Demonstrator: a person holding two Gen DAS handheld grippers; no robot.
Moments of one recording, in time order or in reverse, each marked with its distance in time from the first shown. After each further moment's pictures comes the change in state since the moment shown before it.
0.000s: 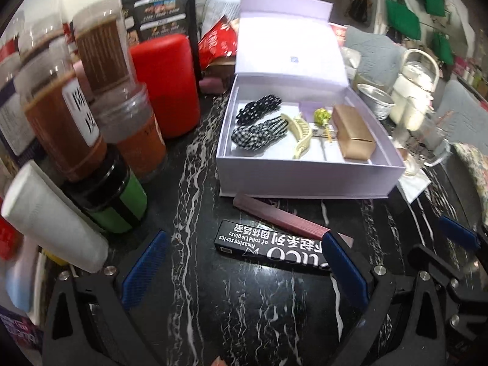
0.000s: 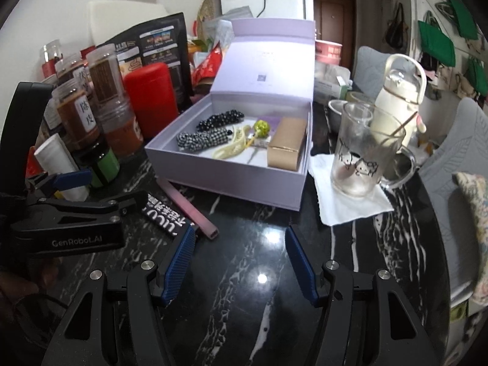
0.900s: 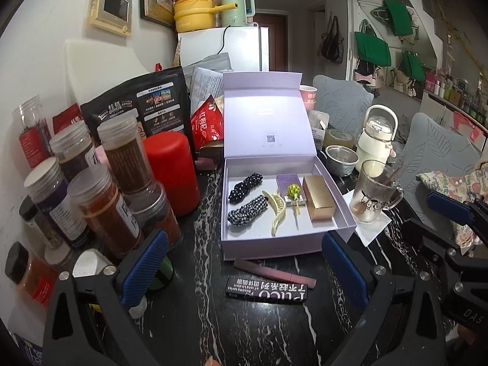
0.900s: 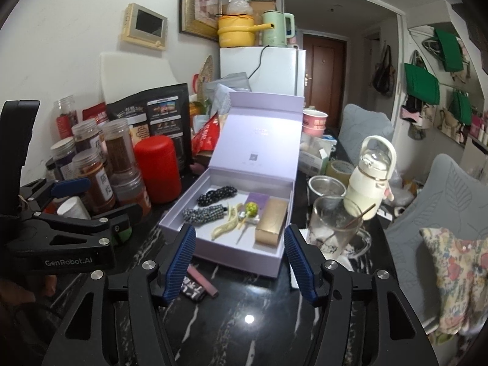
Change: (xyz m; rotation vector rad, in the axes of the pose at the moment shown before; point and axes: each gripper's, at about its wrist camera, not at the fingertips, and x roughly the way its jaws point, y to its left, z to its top) left arm -0.104 0.006 0.040 0.090 -0.234 -0.072; right arm -0.087 0.014 0.059 -0.039 -0.216 -0.052
